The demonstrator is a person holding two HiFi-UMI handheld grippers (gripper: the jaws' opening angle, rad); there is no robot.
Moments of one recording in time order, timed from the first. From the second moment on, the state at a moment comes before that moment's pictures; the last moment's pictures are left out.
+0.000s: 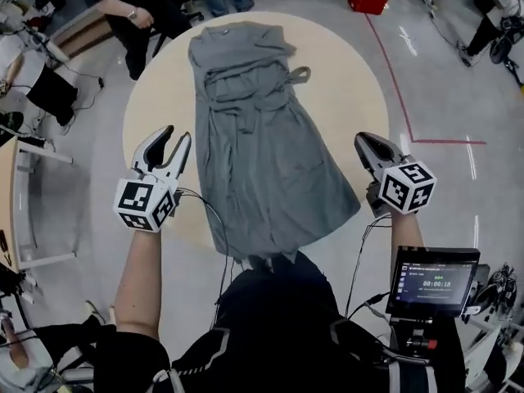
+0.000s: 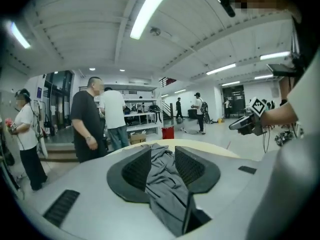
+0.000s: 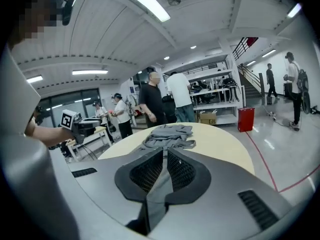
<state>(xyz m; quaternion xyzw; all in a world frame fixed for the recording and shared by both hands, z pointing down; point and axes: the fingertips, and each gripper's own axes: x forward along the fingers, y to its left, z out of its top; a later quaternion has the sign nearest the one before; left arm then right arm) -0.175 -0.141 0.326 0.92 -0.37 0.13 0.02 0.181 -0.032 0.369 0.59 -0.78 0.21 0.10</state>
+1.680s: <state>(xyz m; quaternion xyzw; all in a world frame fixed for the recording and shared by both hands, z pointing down) -0.206 0.148 0.621 0.83 -0.27 0.12 0.47 0.202 0.158 0.637 0.32 -0.79 0.49 0.18</state>
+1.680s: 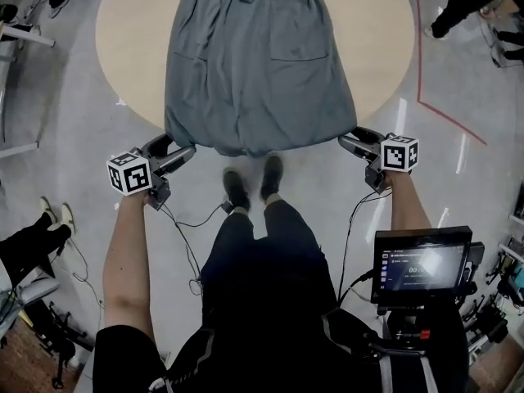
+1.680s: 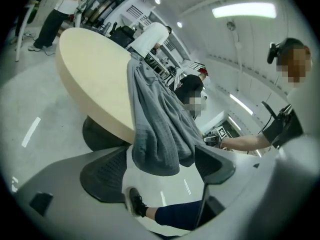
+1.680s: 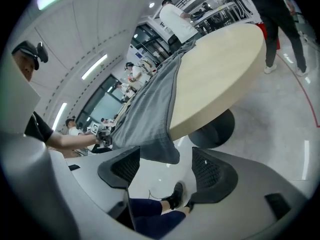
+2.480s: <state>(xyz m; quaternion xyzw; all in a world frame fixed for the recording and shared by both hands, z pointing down) -0.204 0.154 0.623 0.83 -0.27 0.10 0.48 0.179 0.162 0.614 0.26 -0.80 0.52 0.14</state>
